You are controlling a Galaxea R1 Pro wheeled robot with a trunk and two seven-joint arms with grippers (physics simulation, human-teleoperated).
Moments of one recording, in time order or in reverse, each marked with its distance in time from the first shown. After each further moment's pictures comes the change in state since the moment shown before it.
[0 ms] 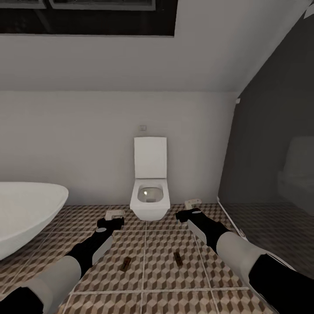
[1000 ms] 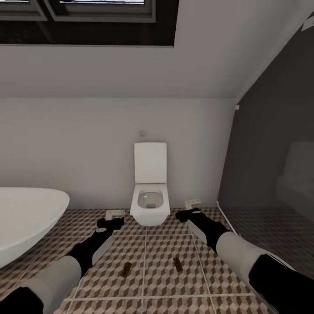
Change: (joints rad) left arm 0.000 0.000 0.000 -0.001 0.000 -0.002 0.002; right arm 0.000 0.001 0.000 0.000 0.000 0.000 0.000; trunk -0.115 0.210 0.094
